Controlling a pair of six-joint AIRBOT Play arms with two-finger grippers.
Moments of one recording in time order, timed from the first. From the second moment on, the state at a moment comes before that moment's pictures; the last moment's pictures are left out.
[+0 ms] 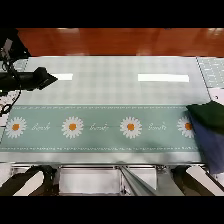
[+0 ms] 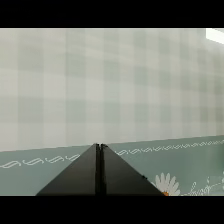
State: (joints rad) left arm 0.15 -1.05 0.99 0.79 -1.00 -1.33; right arm -1.12 -1.04 1.38 -1.36 1.78 1.62
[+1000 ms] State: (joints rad) left arm -0.15 -1.24 1.34 1.19 -1.00 -1.48; right arm 0.10 -1.32 1.32 -1.45 1.21 1.73
